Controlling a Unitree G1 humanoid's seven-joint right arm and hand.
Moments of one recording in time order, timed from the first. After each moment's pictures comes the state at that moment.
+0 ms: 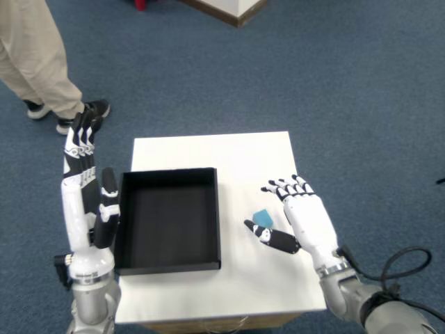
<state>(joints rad) -0.60 -0.30 2.04 1.43 0.55 -0.61 -1.12</state>
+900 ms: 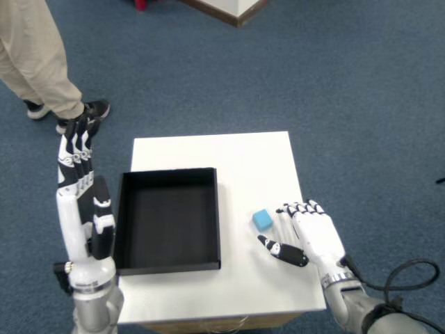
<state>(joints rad) -0.54 -0.30 2.00 1.43 0.61 -0.47 -0.94</state>
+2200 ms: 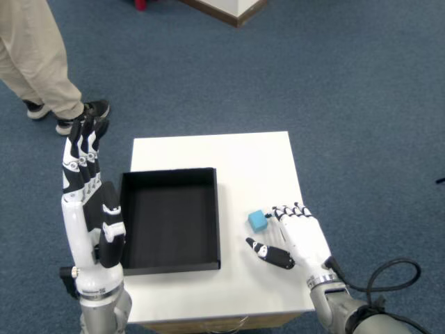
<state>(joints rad) -0.55 -0.22 2.01 1.43 0.62 -0.38 -0.94</state>
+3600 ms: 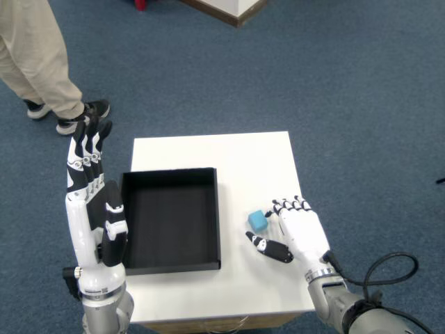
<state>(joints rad) -0.58 -0.21 2.01 1.43 0.62 -0.36 -0.94</state>
